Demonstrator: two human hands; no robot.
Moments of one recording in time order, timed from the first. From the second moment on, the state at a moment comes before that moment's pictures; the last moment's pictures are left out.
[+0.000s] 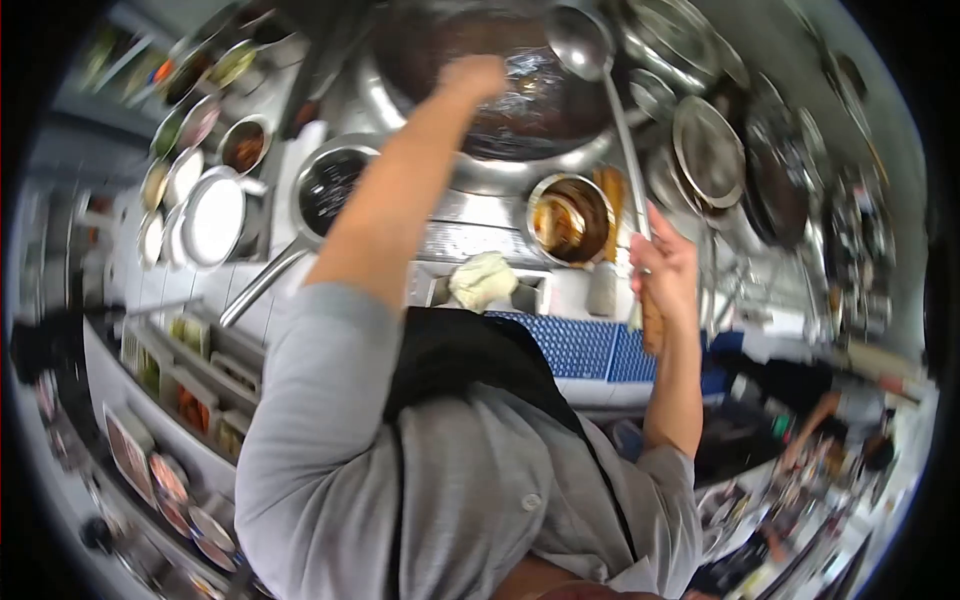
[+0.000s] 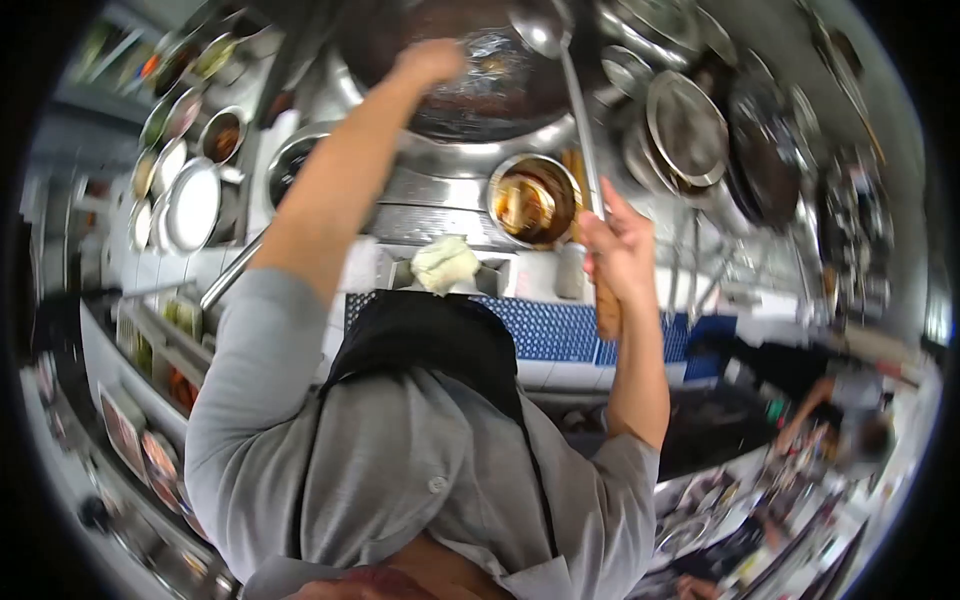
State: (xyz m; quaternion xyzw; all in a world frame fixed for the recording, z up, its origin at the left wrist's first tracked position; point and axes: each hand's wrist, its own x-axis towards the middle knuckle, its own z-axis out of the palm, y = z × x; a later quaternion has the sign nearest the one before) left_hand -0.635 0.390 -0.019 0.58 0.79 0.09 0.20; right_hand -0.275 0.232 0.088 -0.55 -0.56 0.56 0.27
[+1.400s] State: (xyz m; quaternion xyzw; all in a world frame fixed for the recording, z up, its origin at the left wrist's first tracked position) left_hand -0.693 0.385 -0.016 0.60 0.78 0.10 0.16; right_hand -0.358 0.340 0.128 -0.49 -0.84 0.19 0.12
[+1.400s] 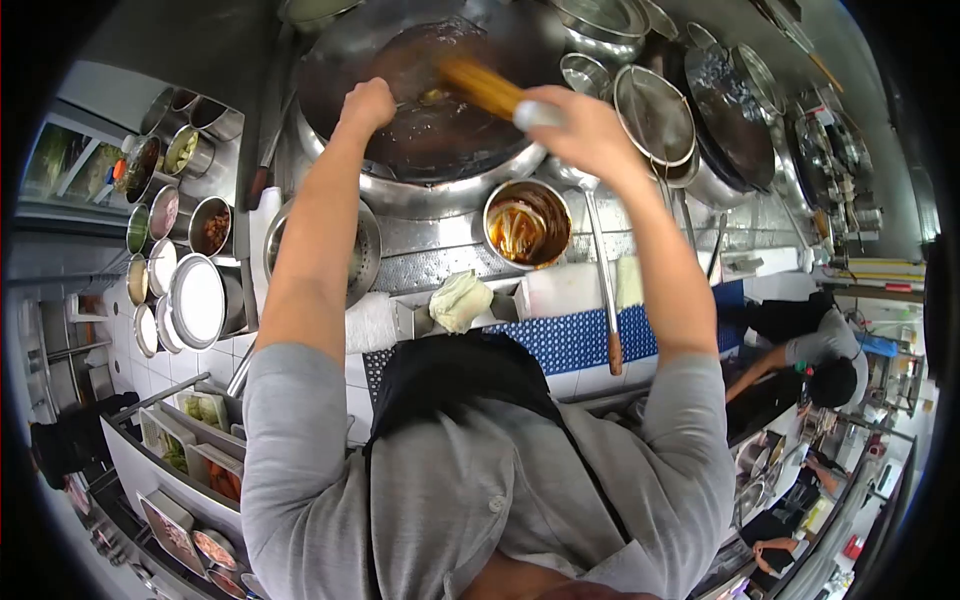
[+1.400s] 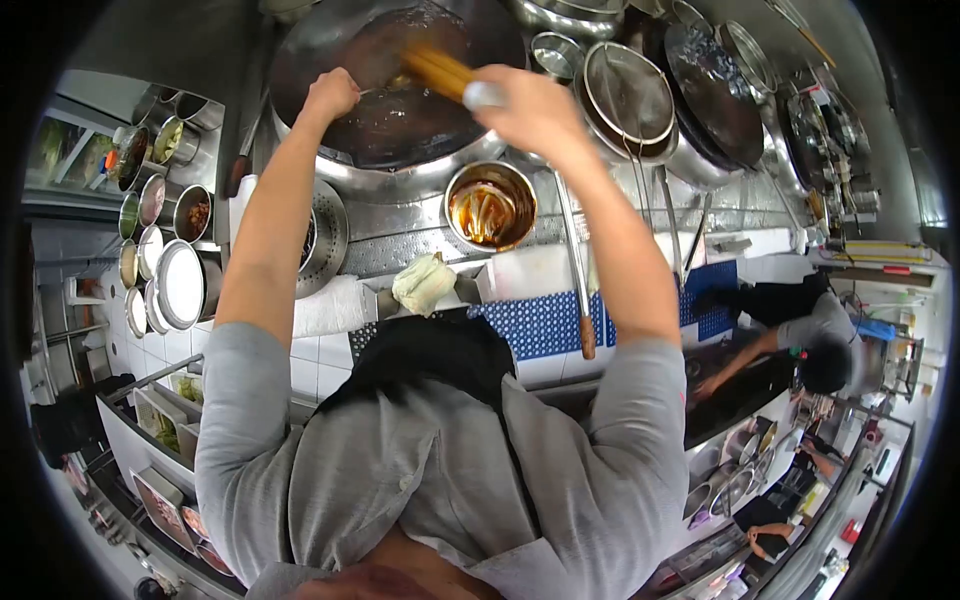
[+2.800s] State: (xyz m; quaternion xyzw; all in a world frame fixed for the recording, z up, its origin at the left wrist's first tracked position) left_hand -0.694 0.356 -0.018 0.65 0.75 0.10 0.06; right_hand -0.455 0.387 0.104 -0.42 -0.91 0.05 0.01
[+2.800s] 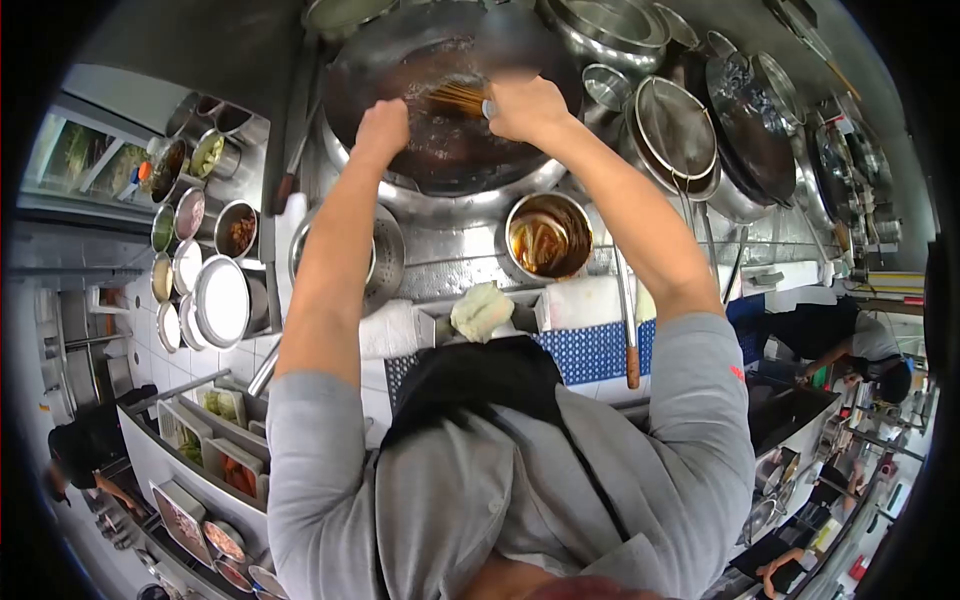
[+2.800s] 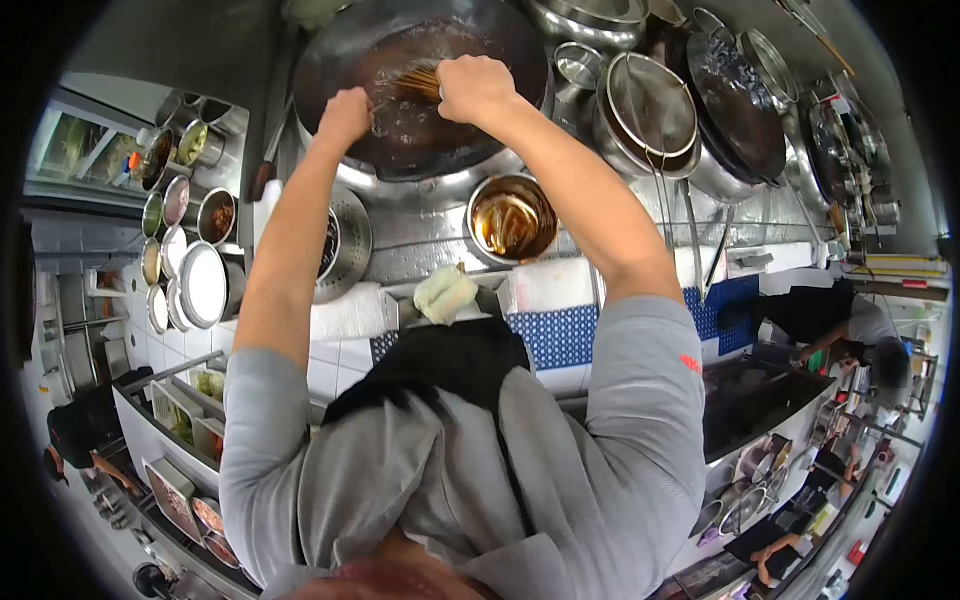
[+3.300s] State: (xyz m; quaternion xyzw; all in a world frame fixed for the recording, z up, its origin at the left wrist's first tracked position) left_hand -0.684 0.350 -0.017 0.67 0.74 0.10 -0.01; right_hand -0.437 0.398 0.110 -0.41 -0.91 0.04 0.00
